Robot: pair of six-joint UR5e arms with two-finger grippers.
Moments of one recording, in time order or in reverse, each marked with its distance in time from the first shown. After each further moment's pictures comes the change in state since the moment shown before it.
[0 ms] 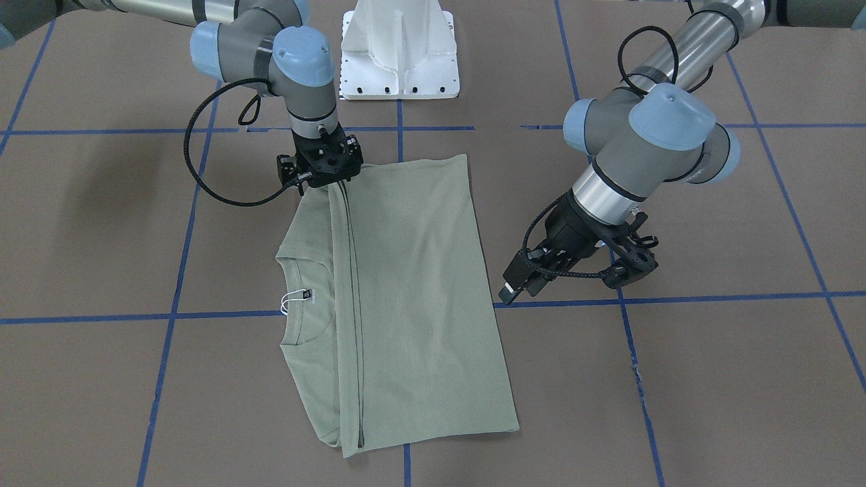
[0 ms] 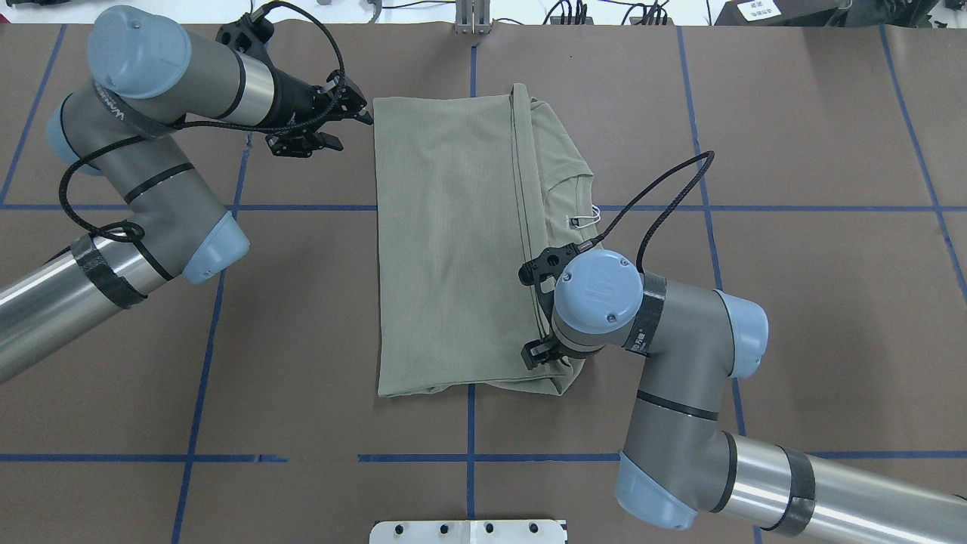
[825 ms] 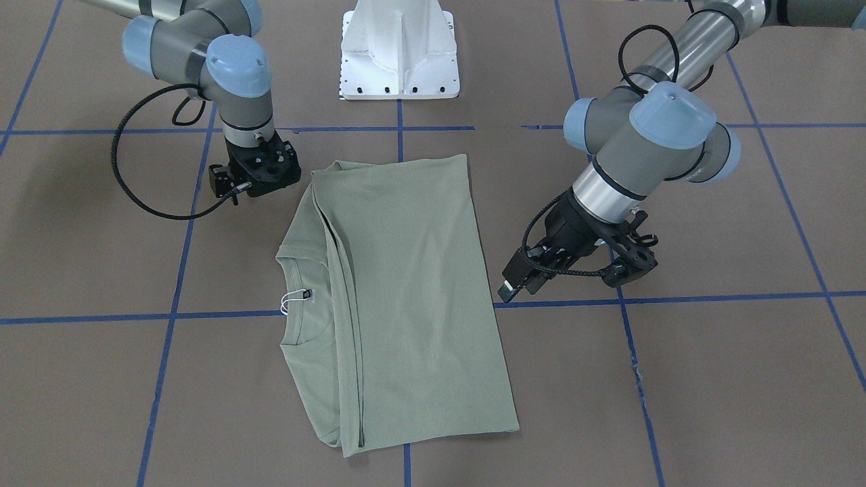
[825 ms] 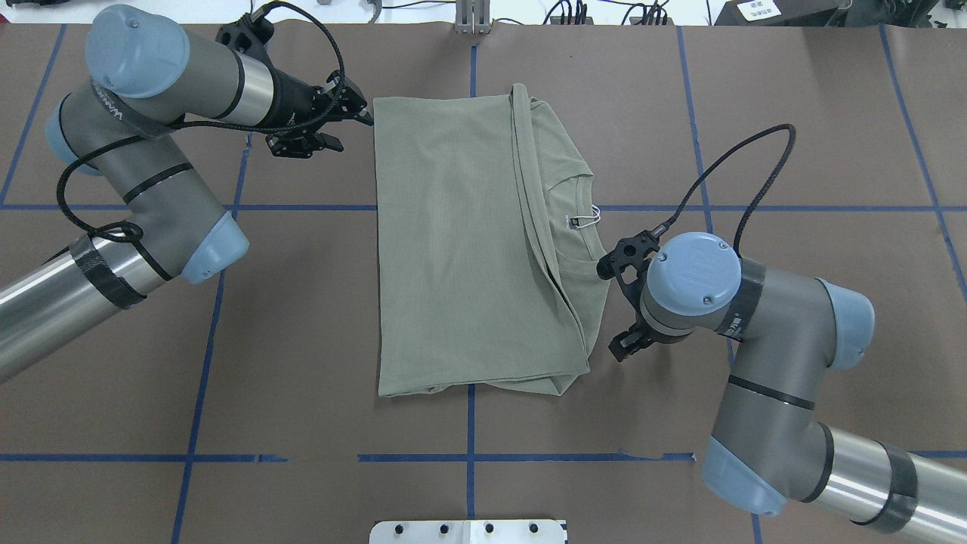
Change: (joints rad) left arm 0.000 0.001 -0.006 0.000 -0.009 0.000; right arm 0.081 -0.200 0.148 -0.046 0.001 -0.219
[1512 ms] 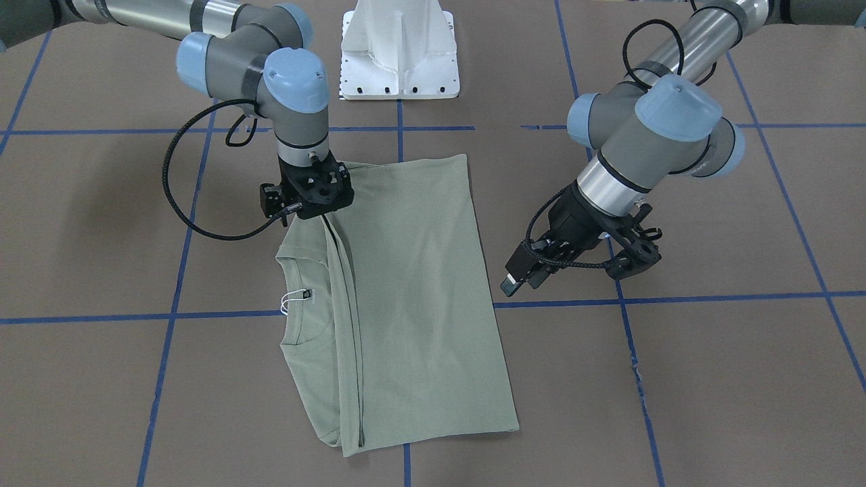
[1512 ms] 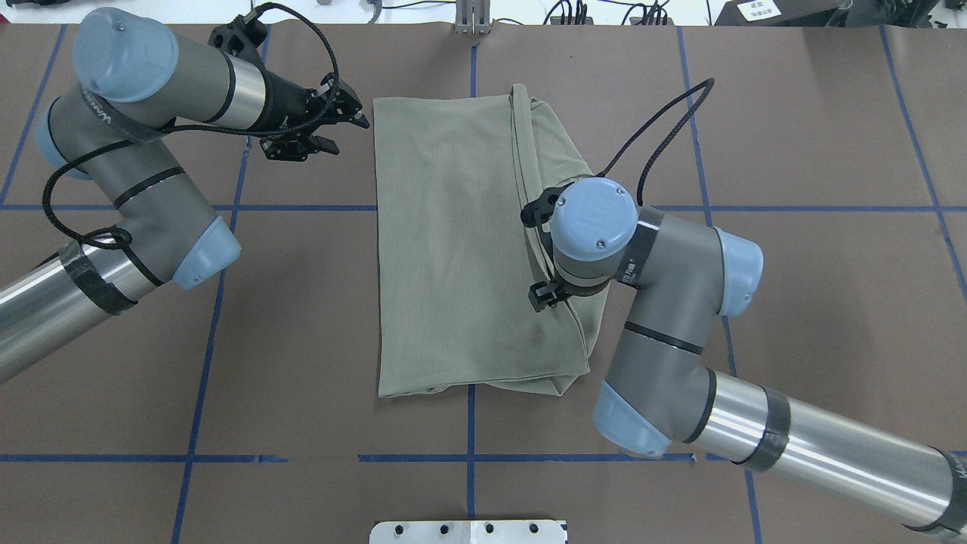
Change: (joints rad) left arm -0.001 0.027 -0.035 0.000 -0.004 0.000; right arm 0.034 0.312 -0.243 -0.014 -0.007 0.103
